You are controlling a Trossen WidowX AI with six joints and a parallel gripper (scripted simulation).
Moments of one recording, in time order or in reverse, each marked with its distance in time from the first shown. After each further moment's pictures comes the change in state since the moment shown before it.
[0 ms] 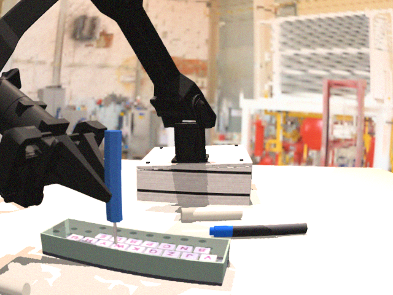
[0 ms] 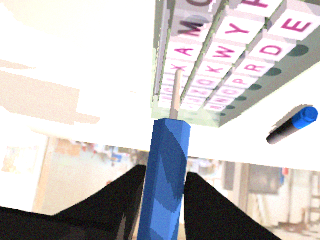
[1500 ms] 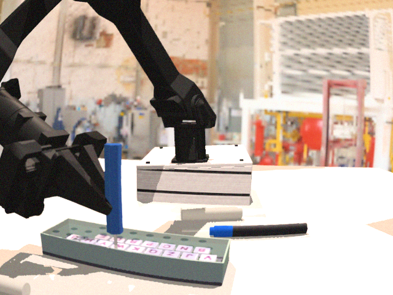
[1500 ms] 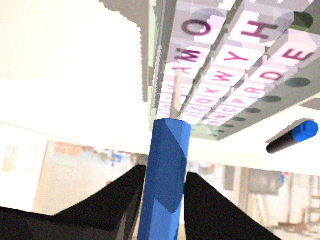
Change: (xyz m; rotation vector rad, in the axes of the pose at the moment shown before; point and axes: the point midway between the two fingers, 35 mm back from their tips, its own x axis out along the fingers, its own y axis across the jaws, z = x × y) arm 0.007 0.000 0.011 -0.001 0.000 0.001
